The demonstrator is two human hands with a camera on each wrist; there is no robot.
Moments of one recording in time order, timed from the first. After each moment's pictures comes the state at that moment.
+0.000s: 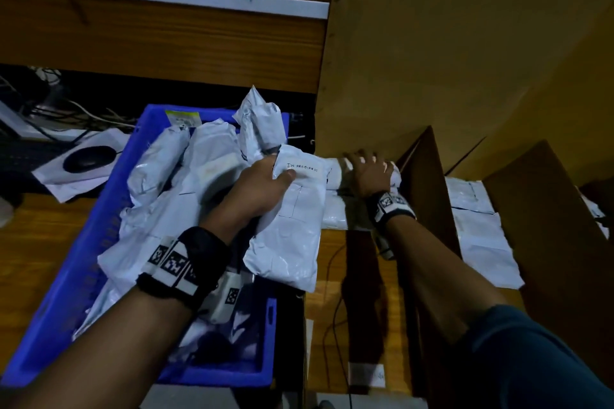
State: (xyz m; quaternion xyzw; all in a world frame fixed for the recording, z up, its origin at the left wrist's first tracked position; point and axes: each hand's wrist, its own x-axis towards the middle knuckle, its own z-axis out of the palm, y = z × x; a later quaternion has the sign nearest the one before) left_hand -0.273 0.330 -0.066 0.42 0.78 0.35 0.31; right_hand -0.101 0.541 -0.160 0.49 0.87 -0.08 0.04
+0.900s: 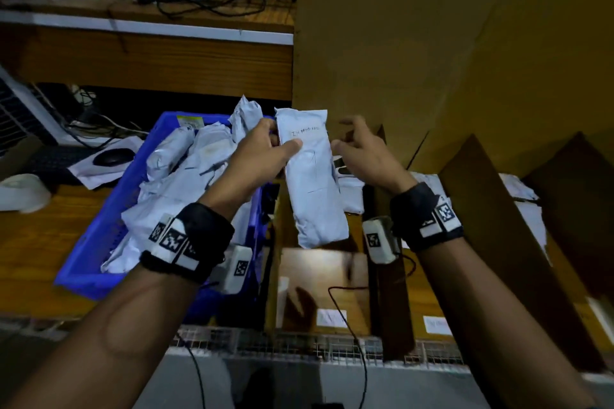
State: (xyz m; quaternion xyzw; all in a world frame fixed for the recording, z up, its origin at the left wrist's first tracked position) left_hand -0.154 0.264 0.046 0.37 0.72 0.51 0.30; right_hand 0.024 0.383 0.060 0.38 0.81 -0.41 -0.19
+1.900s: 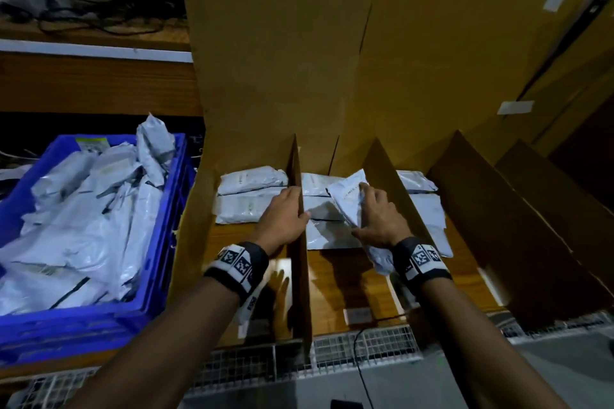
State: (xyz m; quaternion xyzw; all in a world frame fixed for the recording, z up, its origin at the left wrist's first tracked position) left_hand 0.031 0.359 -0.064 0.60 0.74 0.25 0.21; right_hand 0.254 0.442 -0.040 0.56 0.82 -0.14 0.00
